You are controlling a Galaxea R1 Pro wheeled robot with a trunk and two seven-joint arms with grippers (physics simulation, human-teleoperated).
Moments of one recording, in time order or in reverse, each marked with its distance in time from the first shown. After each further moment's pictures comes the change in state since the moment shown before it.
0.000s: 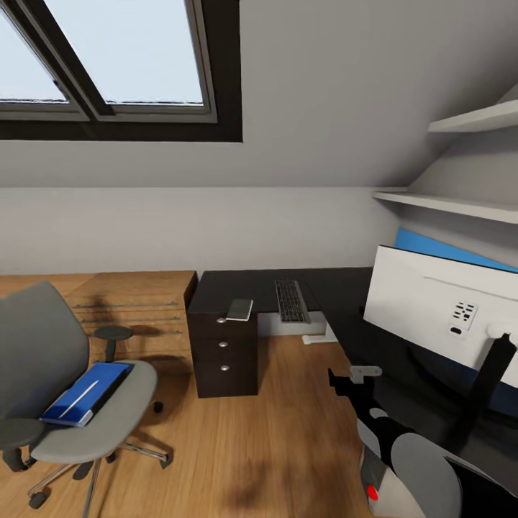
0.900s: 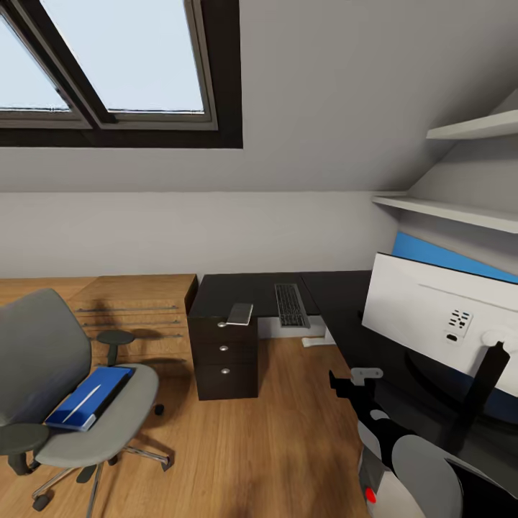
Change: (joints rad) left arm -0.001 0.067 0.009 0.153 0.041 -0.025 -0.005; right arm 0.006 -0.002 -0.002 0.001 -0.003 0.010 -0.001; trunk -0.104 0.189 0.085
